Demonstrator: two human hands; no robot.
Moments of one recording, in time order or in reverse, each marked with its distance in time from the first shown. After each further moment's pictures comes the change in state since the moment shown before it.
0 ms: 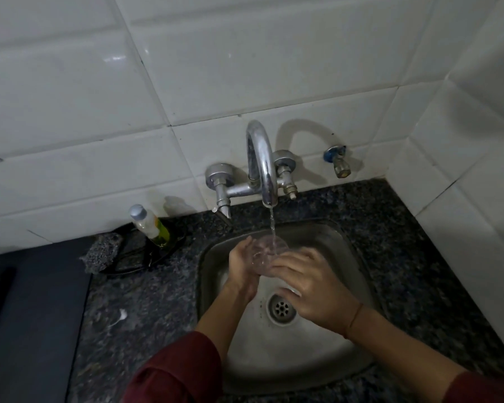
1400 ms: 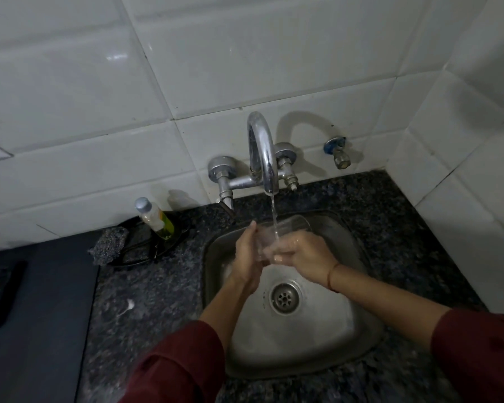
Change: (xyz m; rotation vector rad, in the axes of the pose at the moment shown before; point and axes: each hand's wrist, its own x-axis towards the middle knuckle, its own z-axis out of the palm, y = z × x) left_hand -0.003 -0.005 -0.001 0.157 -0.131 0.059; right_hand 0.039 0.005 -0.003 0.501 -0.321 0.722
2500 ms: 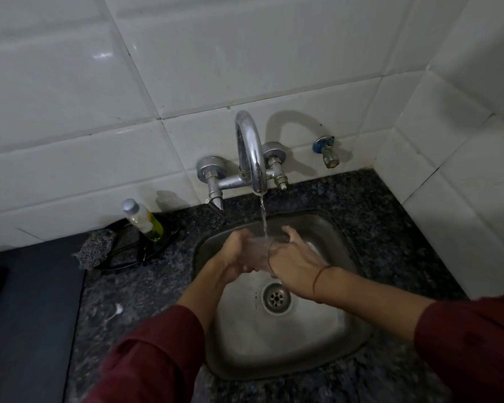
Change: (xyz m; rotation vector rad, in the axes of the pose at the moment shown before) left_hand 0.018 0.018 -0.011 0.226 0.046 -0.321; right_hand -0.012 -0.015 0.006 -0.987 -0.176 -0.283
